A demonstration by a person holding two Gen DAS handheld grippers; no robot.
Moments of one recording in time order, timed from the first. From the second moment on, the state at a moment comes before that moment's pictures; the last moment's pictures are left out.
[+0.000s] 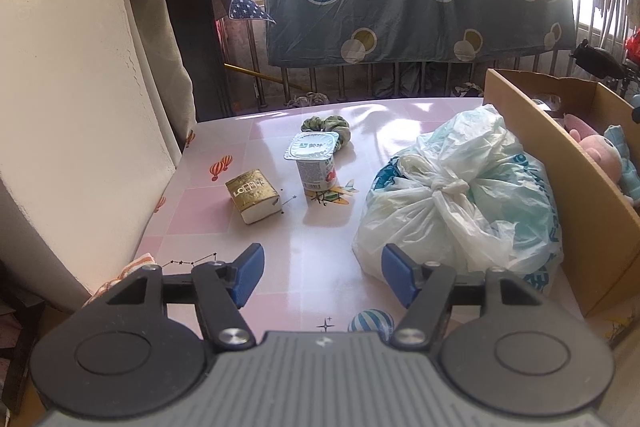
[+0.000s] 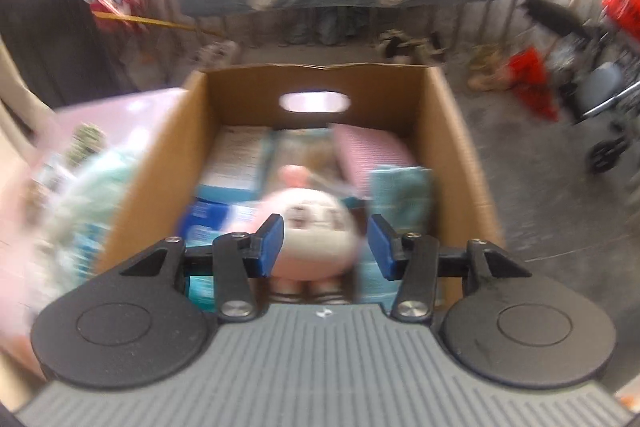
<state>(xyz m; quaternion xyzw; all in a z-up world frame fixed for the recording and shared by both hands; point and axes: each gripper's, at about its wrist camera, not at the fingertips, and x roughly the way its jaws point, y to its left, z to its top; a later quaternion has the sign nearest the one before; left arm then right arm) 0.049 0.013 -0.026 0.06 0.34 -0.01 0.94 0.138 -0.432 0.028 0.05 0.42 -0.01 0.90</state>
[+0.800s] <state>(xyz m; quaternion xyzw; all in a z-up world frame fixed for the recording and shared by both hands) 0.176 0.027 -0.065 0.04 0.32 0.02 0.95 0.332 -0.145 -0.015 0.19 0.51 0.33 0.77</state>
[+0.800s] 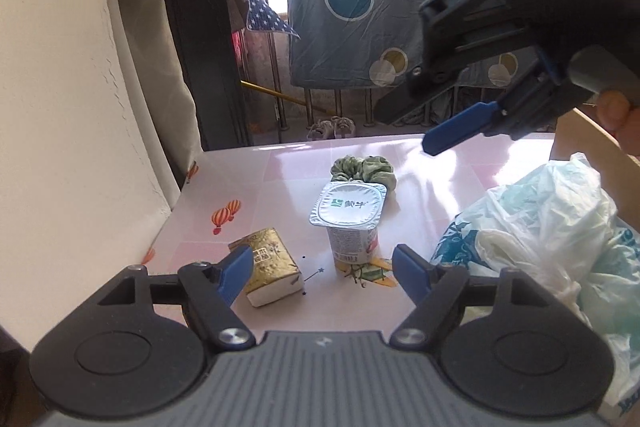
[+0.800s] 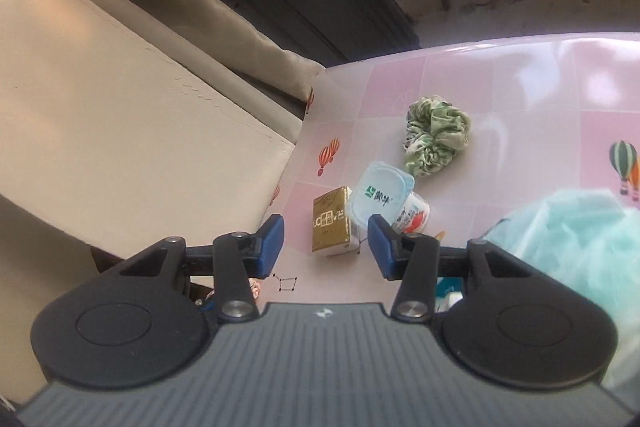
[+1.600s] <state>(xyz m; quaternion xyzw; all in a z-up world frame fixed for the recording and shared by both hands) 0.279 0.026 -0.122 -0.01 0.41 0.01 0.91 0.426 -0.099 -0.115 0.18 0.58 0.34 0.72</state>
